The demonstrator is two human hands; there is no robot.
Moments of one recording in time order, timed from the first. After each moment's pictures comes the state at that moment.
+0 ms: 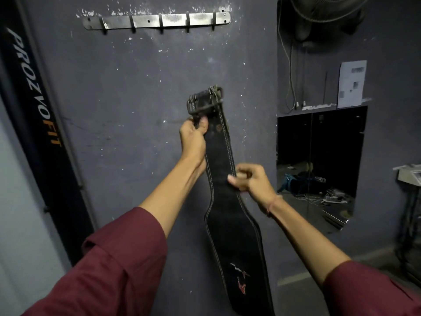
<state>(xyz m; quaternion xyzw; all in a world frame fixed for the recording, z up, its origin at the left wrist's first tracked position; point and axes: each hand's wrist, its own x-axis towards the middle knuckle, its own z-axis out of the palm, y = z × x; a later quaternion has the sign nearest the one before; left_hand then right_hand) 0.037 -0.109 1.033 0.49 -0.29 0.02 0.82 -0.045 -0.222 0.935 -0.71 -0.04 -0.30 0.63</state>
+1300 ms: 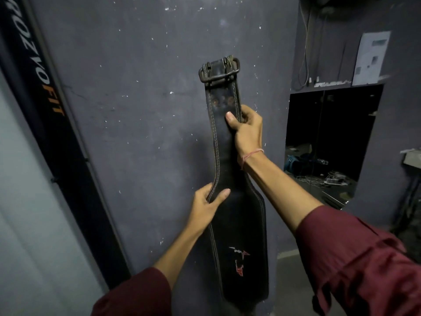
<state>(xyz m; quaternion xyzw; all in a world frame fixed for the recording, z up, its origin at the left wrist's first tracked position) 0.037 -0.056 0.831 0.65 -0.37 -0.01 0.67 0.013 -0.178 0.981 -0.55 -0.04 -0.48 0.68</state>
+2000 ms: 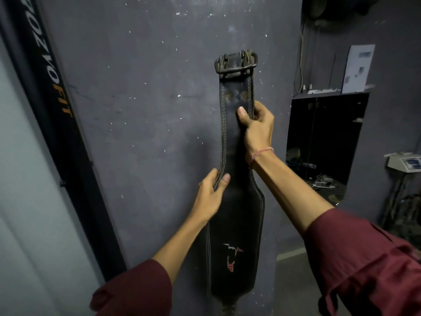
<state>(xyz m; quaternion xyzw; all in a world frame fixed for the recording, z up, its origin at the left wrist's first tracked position) 0.060 -0.033 0.862 0.70 -0.38 0.01 0.60 0.014 -0.150 0.996 -0.55 -0.02 -0.55 0.63</state>
